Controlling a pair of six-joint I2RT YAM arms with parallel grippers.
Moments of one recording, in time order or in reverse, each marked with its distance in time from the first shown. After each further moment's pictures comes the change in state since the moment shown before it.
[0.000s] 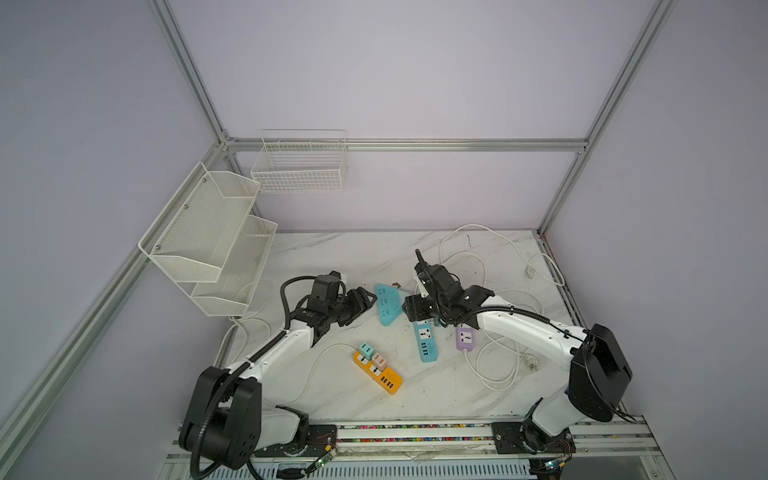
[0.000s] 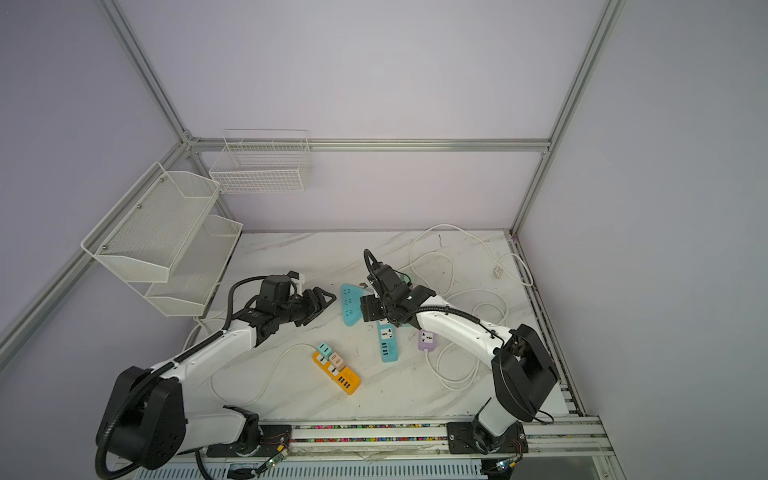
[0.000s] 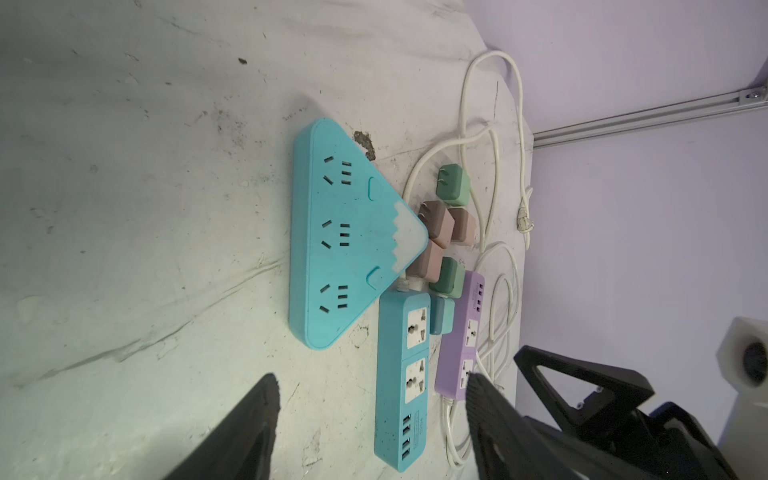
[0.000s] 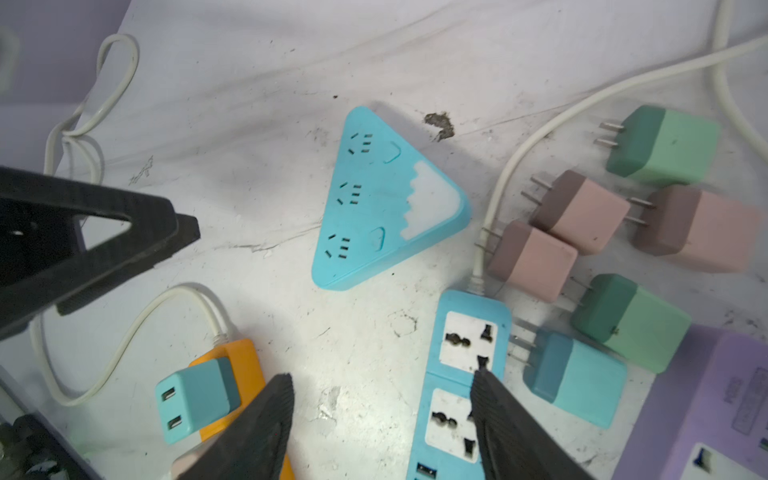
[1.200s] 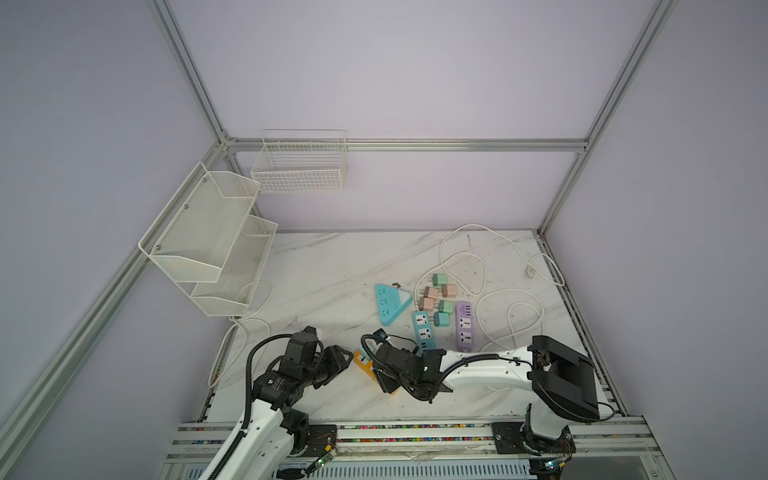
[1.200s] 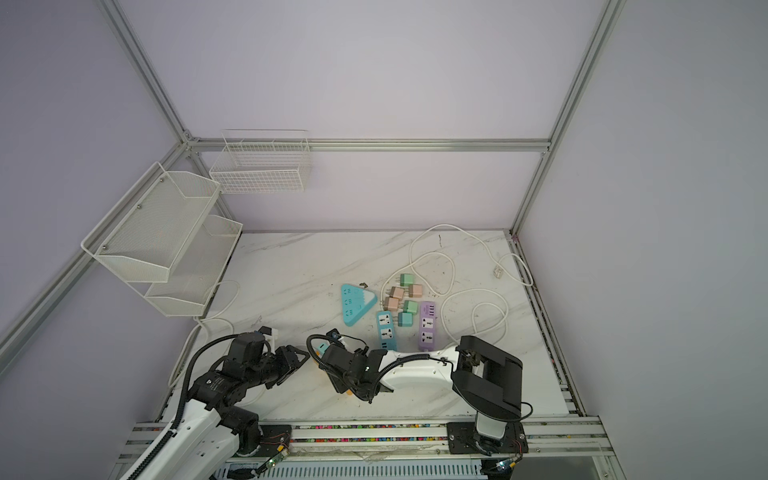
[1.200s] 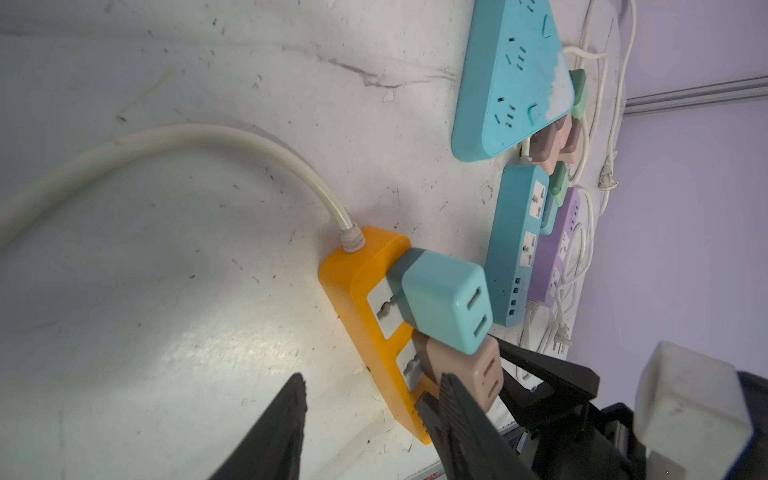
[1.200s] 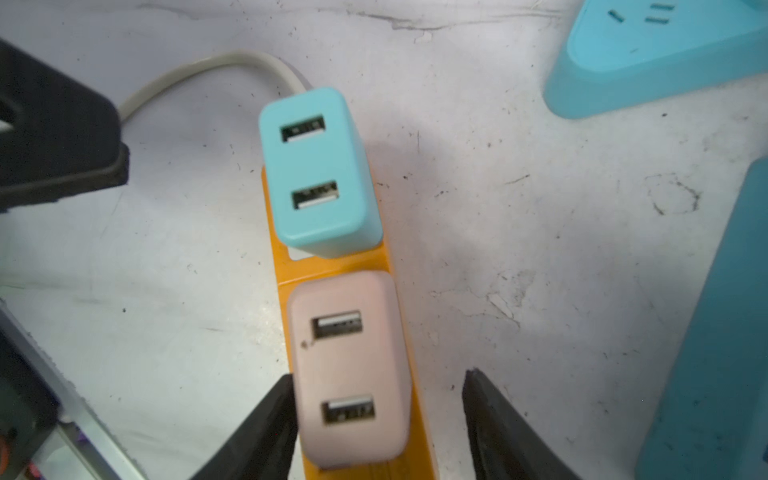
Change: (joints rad) left arm -0.002 -0.644 -0.390 -0.444 -0.039 -0.073; right arm 0.459 0.165 -0.167 0.203 0.239 0.099
